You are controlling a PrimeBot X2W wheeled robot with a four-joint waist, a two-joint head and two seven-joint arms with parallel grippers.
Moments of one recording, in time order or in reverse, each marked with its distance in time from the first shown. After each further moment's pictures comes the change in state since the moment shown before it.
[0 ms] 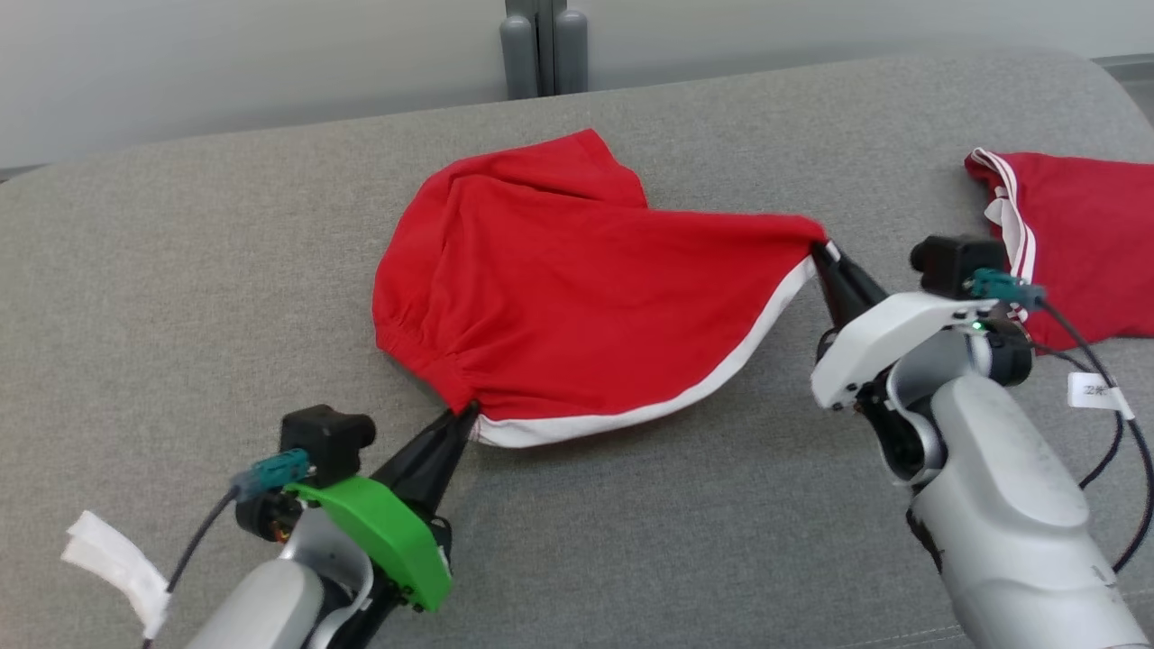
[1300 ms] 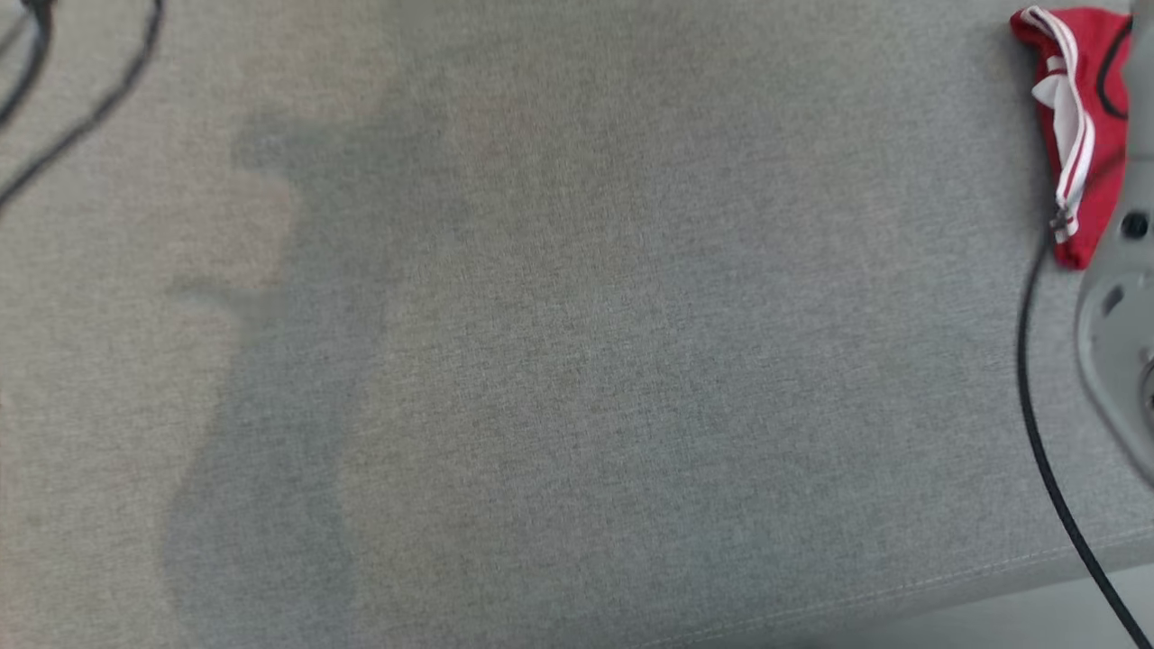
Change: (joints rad) left arm -1.097 0.043 0.231 0.087 -0.247 0.132 0.395; right arm -1.024 0.036 -0.327 0.137 0.217 -0.001 0.170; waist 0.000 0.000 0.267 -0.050
